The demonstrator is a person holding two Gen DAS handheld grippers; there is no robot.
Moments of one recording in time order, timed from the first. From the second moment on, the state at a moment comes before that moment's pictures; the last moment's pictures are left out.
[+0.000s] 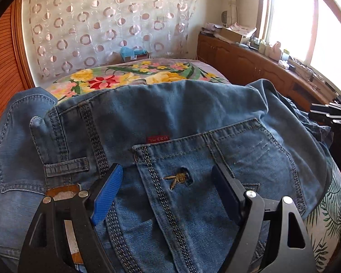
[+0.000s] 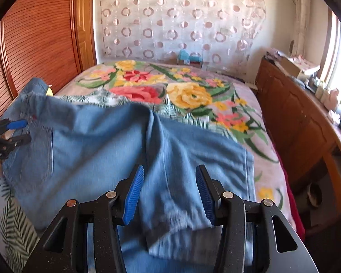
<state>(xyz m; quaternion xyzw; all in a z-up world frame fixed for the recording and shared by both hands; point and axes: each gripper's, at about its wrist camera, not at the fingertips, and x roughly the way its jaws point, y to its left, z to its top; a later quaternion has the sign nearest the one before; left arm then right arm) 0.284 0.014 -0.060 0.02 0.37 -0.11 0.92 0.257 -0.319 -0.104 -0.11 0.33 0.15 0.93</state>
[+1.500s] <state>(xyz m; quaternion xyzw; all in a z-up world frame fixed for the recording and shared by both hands) 0.300 0.015 -0.075 0.00 0.41 -0.12 0.90 0.368 -0.332 -0.059 -0.13 0.32 0.01 0.94</state>
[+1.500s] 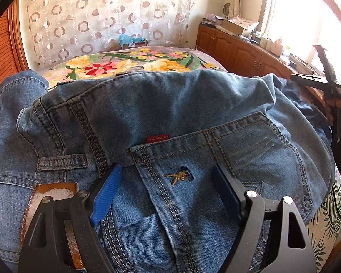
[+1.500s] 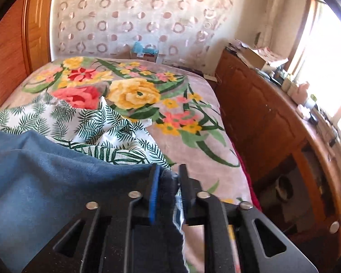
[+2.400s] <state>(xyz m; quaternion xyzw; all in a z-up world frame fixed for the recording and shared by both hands) 0.278 0.013 -0.064 0.01 0.41 -0.11 0.91 0.225 -0.407 -0.090 0.01 0.37 0.05 0.93</state>
